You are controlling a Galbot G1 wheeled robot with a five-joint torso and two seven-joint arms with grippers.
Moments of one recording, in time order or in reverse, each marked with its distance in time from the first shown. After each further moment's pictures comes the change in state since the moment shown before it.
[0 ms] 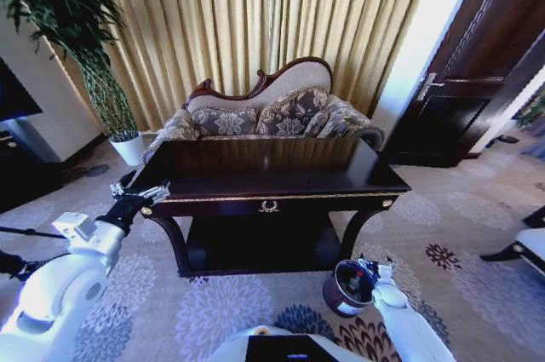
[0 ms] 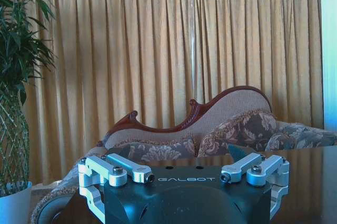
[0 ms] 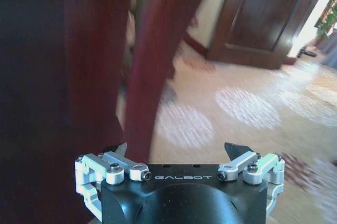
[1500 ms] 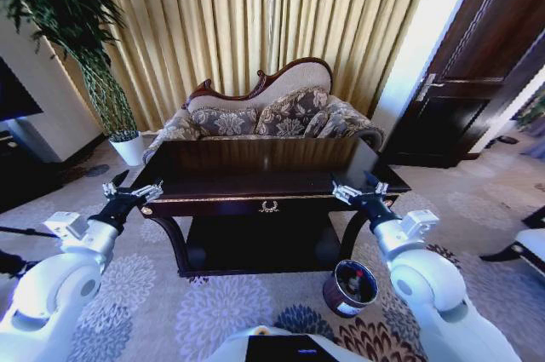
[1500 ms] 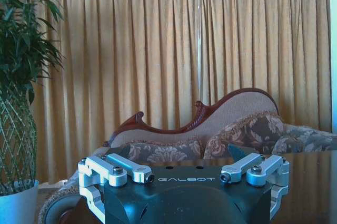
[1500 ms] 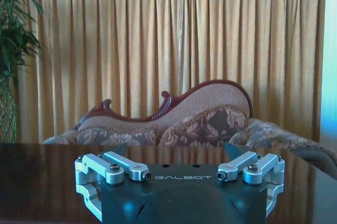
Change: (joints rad) left arm -0.005 -0.008 -0.032 0.020 -0.013 0.002 0.020; right arm -0.274 -0.067 0.096 1.291 0.206 -0.412 0.020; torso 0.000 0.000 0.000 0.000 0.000
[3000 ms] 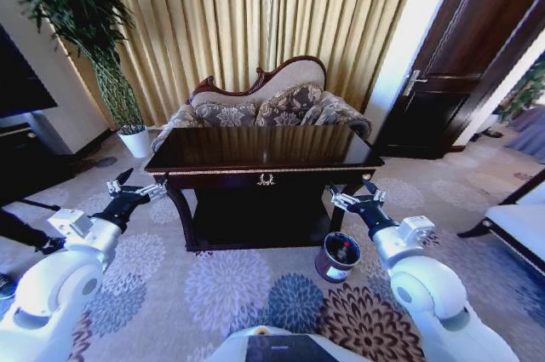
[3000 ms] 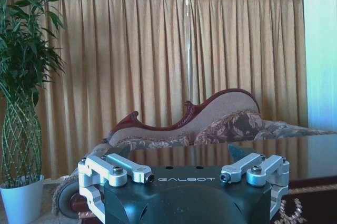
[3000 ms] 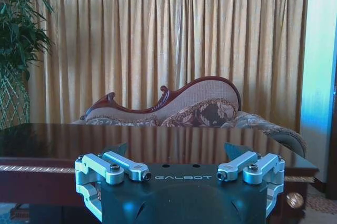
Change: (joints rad) left arm -0.011 0.013 0.014 -0.006 0.002 0.007 0.000; right arm -0.041 0.002 0.006 0.009 -0.024 0.006 -0.002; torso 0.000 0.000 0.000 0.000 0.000
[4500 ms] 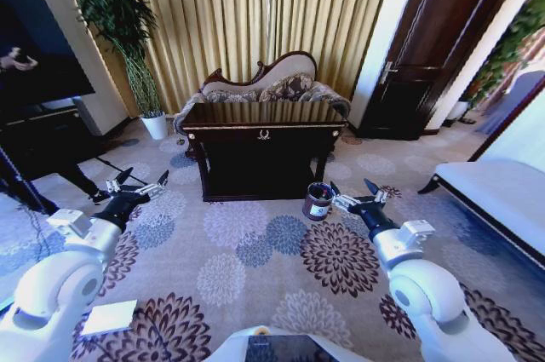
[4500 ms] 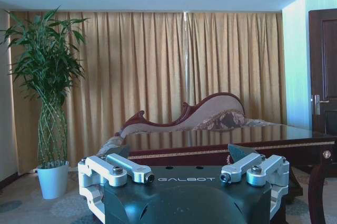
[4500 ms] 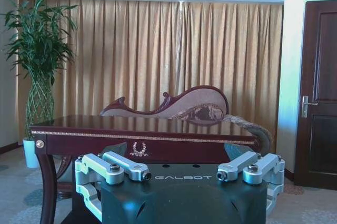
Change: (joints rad) left arm -0.002 -0.002 -0.001 -0.003 -0.001 -0.006 -0.004; right arm -0.016 0.007 -0.006 -0.020 -0.053 0.062 -0.003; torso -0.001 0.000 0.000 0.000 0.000
